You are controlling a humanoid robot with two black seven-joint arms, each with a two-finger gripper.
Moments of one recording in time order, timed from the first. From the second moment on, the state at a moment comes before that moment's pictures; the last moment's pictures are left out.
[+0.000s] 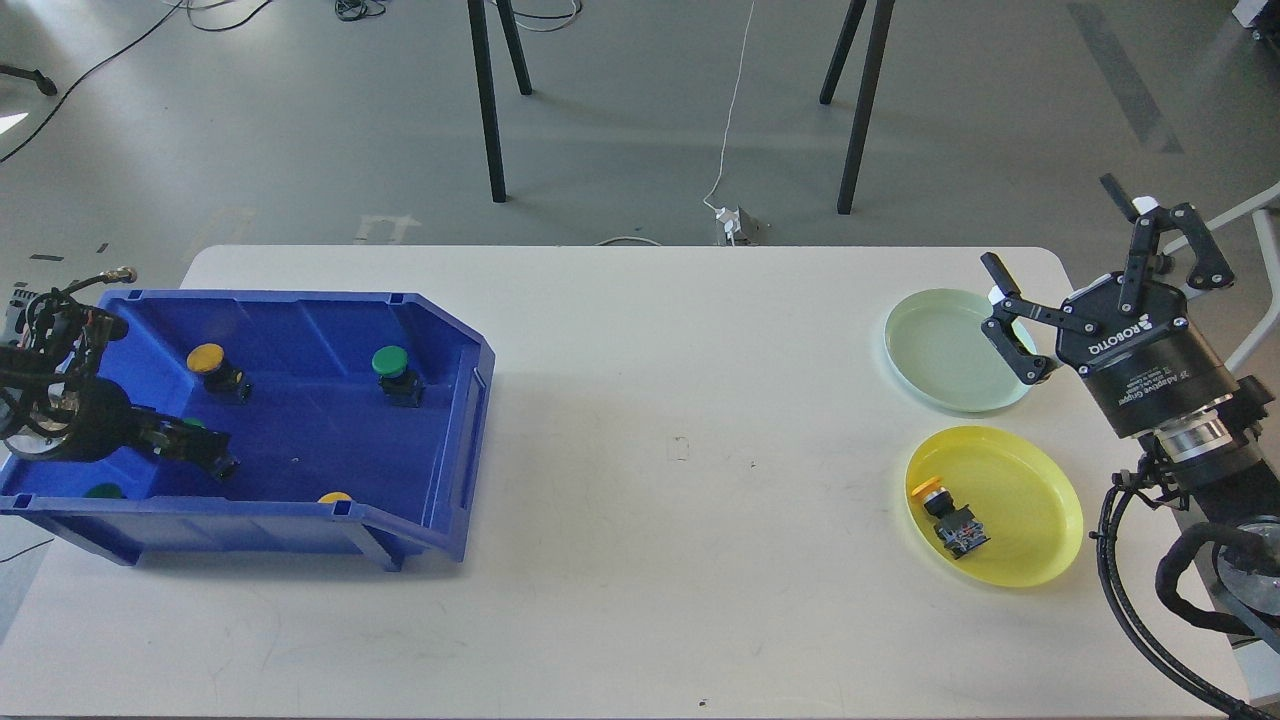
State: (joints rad) left arm -0.84 0.76 -0.17 -0.62 1.87 -0.45 -0.49; right arm 0.16 -0.72 0.97 1.50 -0.04 0.40 0.48
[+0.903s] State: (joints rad) left arm -0.84 0.76 -0.14 -0.62 1.88 -0.44 -0.49; right arm 0.12 -0.73 0.97 1.49 -0.04 0.40 0.49
